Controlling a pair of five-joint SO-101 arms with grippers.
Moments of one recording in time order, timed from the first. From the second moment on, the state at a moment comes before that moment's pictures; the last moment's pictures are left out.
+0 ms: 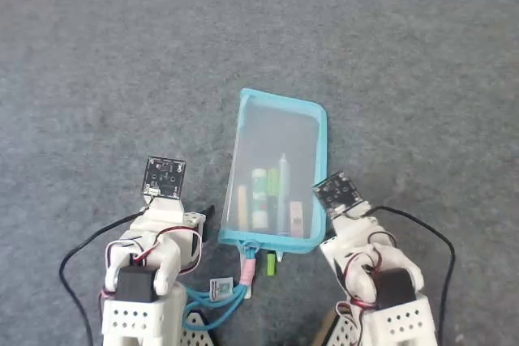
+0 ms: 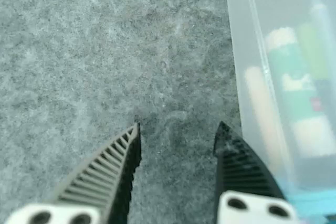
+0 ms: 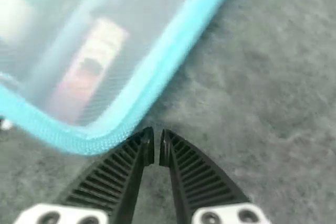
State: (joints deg) left arm -2.6 -103.1 96.9 72.0 1.1; right arm -18.5 -103.3 95.3 74.7 16.4
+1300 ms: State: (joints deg) left arm -2.6 -103.1 96.9 72.0 1.1; right arm -53.9 -56.4 60.2 73.7 29.6
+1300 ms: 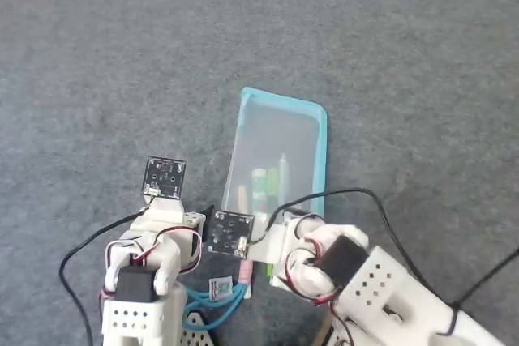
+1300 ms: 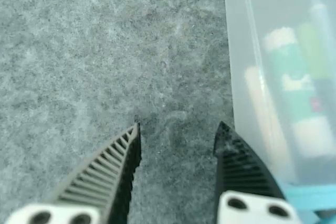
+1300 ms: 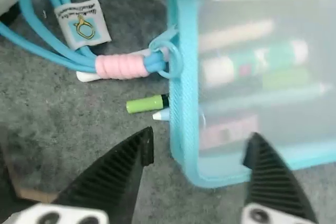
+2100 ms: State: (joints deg) left arm -2.6 -103.1 96.9 72.0 1.1; right arm -18.5 -11.5 39.4 53.2 27.6
